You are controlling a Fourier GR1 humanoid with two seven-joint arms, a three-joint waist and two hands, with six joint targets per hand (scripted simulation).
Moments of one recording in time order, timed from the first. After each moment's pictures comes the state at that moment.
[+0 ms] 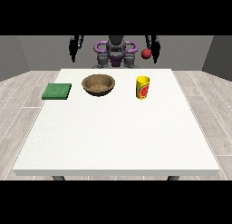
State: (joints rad) left arm -0.01 0.05 -0.02 -1.58 0.00 0.03 0.00; right arm 0.00 -0.11 -0.01 -1.59 0.03 0.02 -0.02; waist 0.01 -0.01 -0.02
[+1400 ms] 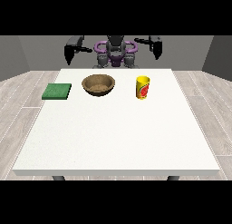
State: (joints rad) left arm -0.21 0.12 0.05 -1.63 0.08 0.01 -0.15; right arm -0.17 -0.10 -0.12 -1.56 -0.11 0.07 -0.17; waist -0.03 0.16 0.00
